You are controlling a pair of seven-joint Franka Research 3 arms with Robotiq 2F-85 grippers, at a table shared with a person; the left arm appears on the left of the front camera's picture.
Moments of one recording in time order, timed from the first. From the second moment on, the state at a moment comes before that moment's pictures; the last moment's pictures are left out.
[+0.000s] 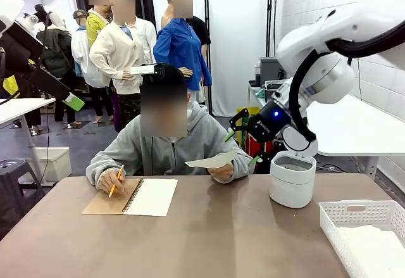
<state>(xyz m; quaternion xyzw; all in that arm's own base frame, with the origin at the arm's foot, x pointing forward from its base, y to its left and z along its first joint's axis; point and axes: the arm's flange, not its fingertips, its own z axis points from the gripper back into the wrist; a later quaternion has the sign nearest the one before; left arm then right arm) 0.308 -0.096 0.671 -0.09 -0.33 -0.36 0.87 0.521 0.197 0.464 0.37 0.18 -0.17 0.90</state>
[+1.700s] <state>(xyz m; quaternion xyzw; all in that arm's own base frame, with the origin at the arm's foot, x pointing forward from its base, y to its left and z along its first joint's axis) 0.308 -0.096 0.671 -0.09 -0.33 -0.36 0.87 0.550 0.220 0.422 0.44 0.24 -0.21 0.84</state>
